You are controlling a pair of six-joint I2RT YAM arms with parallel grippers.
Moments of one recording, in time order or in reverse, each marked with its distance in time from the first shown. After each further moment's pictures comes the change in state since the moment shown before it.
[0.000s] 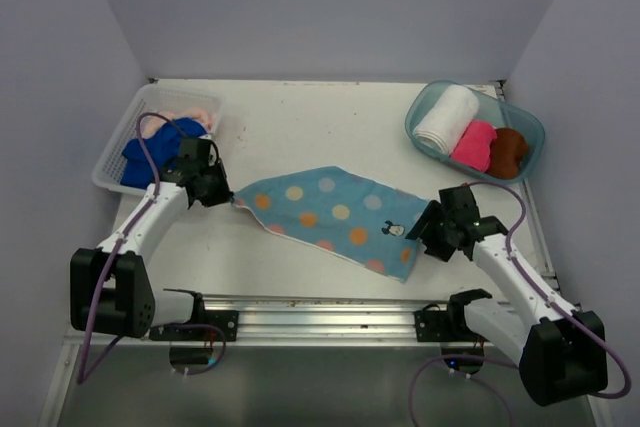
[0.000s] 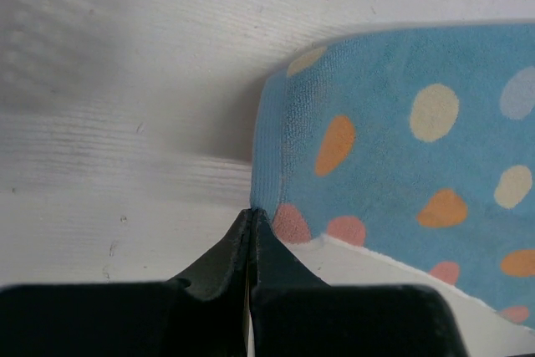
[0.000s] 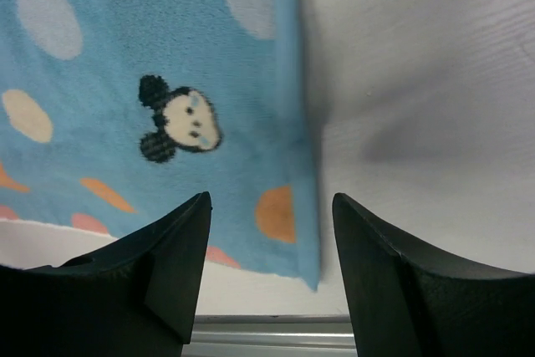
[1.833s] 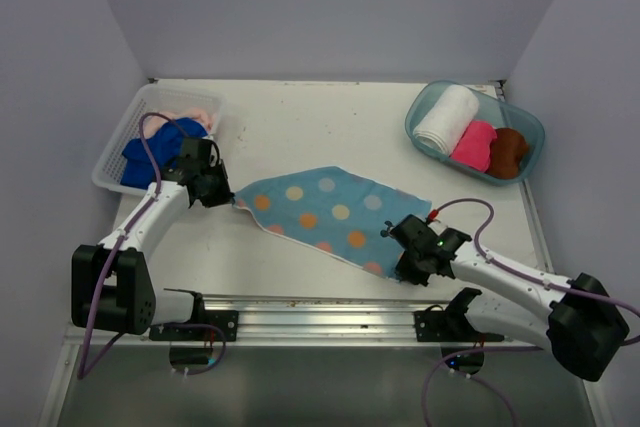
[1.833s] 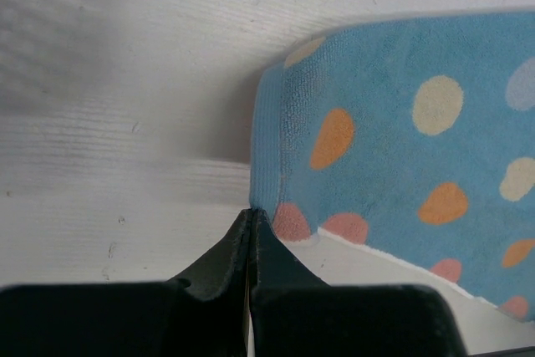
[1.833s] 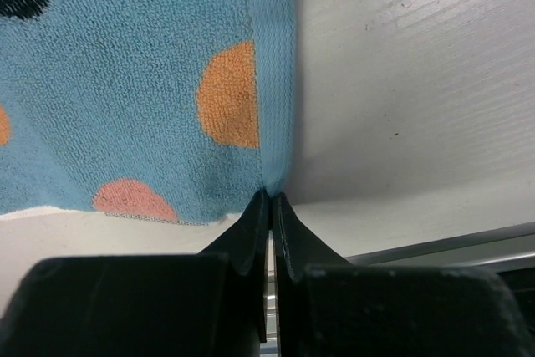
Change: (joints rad) left arm 0.000 0.019 0.000 0.000 0.013 0.018; right arm 0.541 0.086 -0.066 -0.080 0.197 0.431
